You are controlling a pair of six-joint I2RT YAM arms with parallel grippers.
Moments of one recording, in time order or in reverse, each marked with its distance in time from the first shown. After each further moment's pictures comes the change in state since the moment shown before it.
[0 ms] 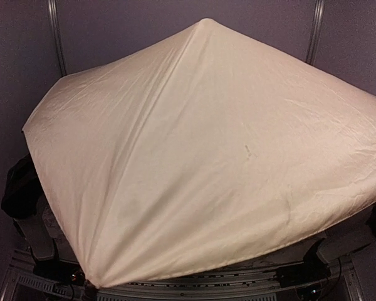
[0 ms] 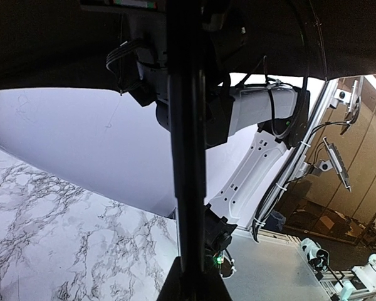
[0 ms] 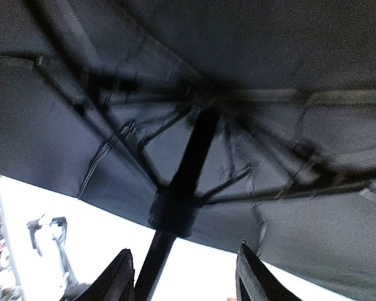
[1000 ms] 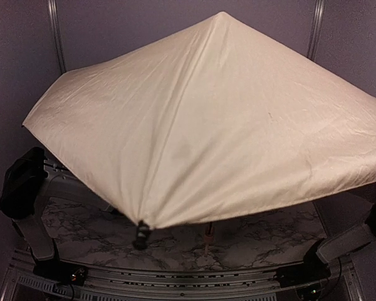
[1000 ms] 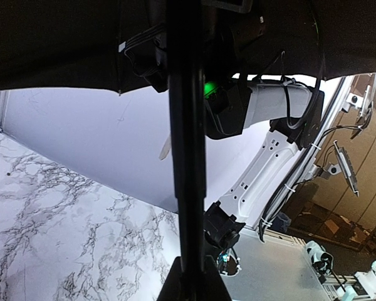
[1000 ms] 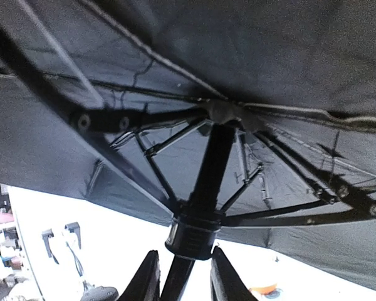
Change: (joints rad) left arm 0.013 -0.018 -0.001 -0.062 -0.034 -0.005; right arm -0.004 0.018 0.048 -0.058 -0.018 0.101
